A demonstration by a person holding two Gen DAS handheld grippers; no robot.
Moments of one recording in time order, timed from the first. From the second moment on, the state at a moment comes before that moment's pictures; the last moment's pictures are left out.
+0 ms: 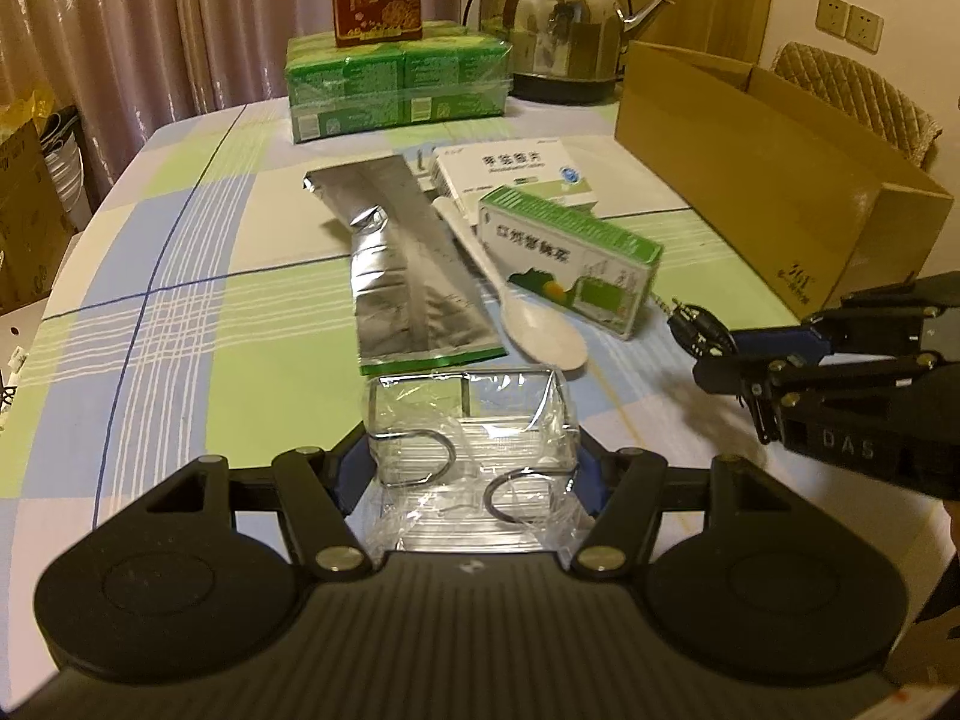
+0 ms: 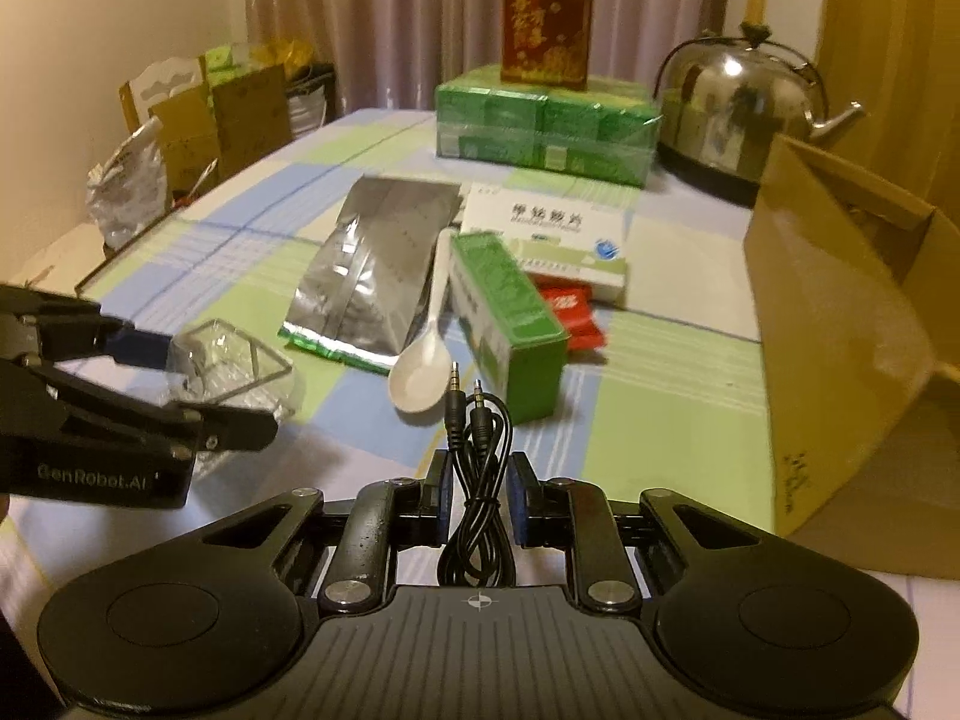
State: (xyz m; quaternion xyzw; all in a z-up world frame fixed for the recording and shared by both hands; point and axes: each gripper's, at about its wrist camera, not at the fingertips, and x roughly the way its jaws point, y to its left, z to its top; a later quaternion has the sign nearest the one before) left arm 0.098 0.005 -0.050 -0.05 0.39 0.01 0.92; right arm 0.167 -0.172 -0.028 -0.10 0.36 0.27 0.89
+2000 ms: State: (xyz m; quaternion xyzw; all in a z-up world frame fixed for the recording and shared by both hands) left arm 0.238 -0.221 0.077 0.01 0.30 -0.17 0.94; right arm 0.248 -0.410 0.087 -0.03 0.25 0.10 0.96
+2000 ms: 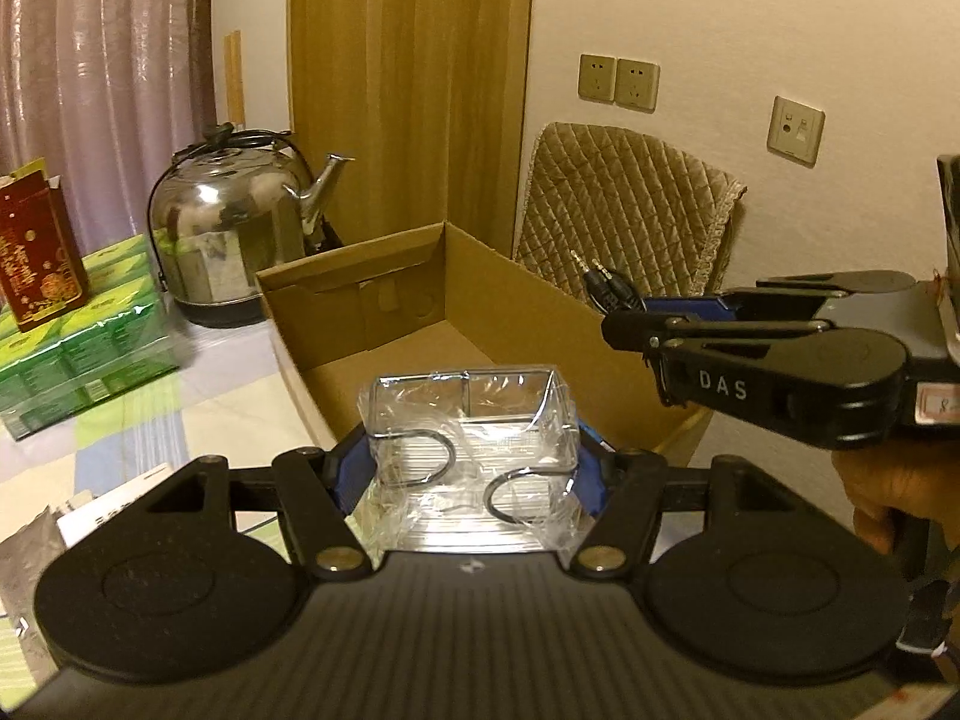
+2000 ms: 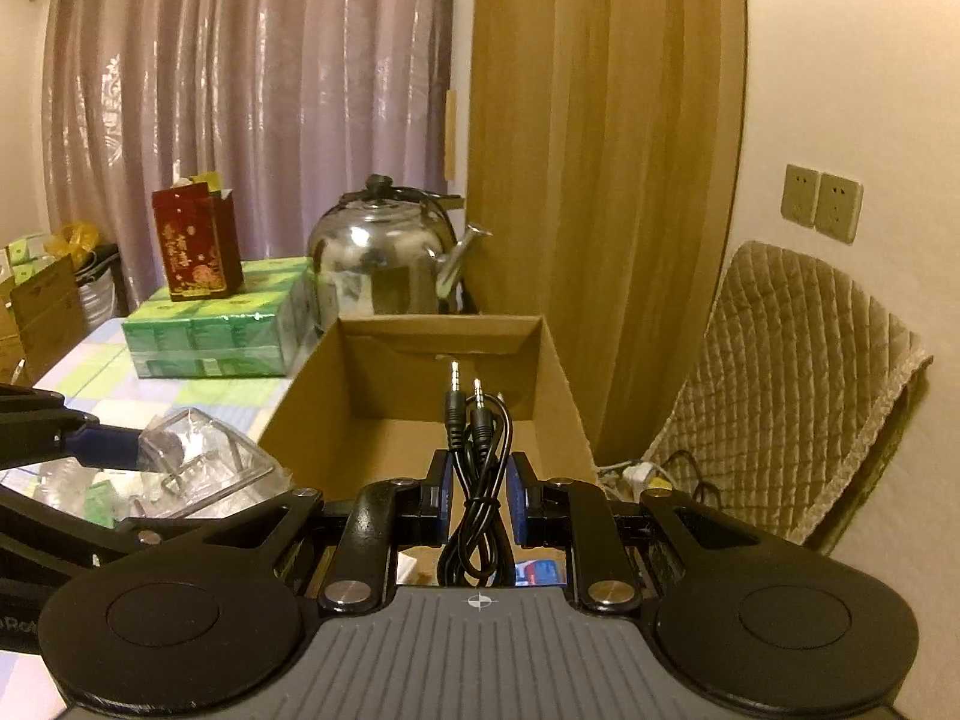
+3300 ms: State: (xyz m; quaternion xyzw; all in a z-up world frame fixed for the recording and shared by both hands) left arm 0.276 -0.226 0.049 0.01 0.31 -0.16 0.94; right arm 0.282 -0.424 0.061 -0.01 0.27 0.10 0.96
